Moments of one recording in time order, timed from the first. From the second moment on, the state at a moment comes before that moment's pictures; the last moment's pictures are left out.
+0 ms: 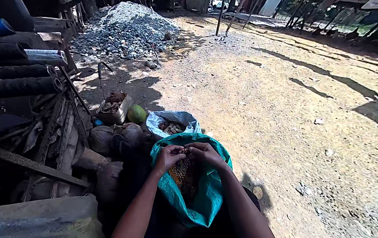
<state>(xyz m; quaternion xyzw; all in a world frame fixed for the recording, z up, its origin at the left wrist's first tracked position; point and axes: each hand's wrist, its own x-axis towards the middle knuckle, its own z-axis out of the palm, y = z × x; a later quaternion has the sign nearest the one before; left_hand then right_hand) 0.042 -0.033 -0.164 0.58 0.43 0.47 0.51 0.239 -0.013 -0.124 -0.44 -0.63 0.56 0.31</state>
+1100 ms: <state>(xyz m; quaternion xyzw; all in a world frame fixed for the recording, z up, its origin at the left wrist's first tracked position) 0.062 -0.039 -0.185 0.53 0.45 0.54 0.48 0.221 -0.020 -0.136 -0.51 -0.61 0.50 0.35</state>
